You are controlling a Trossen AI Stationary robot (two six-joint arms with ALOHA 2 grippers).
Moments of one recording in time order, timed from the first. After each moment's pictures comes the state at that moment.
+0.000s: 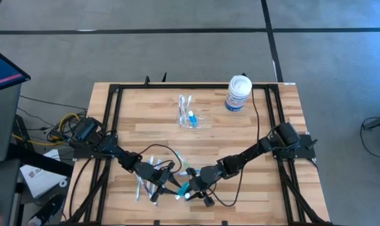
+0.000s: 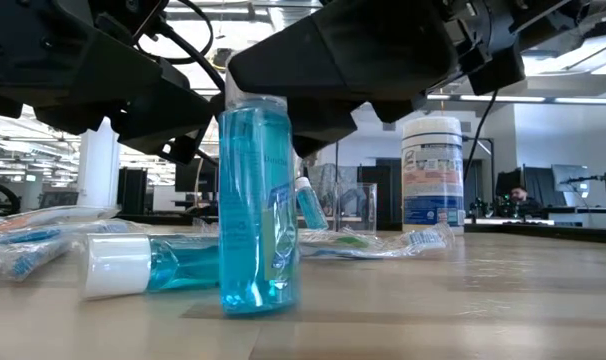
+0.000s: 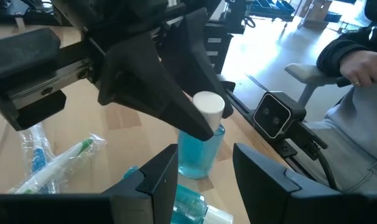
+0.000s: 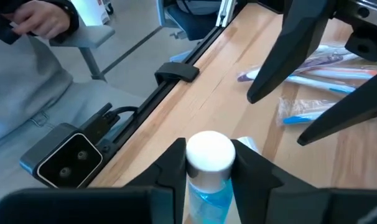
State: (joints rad) left arm -0.54 1.82 0.54 1.03 -0.08 -0.19; right arm 0.42 2.05 1.09 0.52 -0.19 0.10
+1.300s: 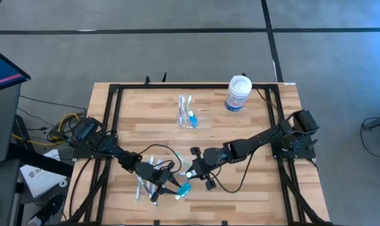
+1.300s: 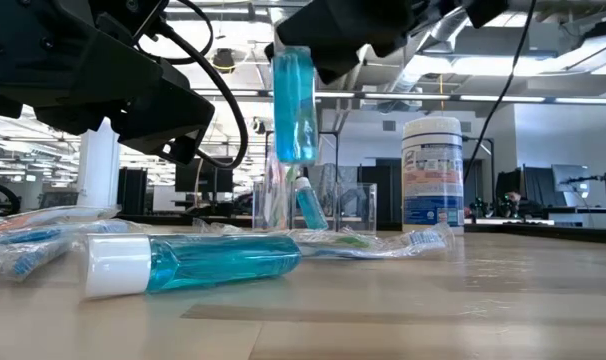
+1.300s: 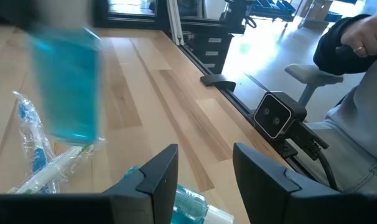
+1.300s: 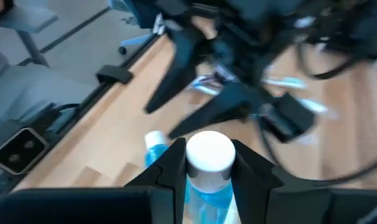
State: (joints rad) left arm -0.54 1.82 0.54 1.02 -0.08 -0.19; right arm 0.31 1.77 1.09 0.15 -0.08 -0.08
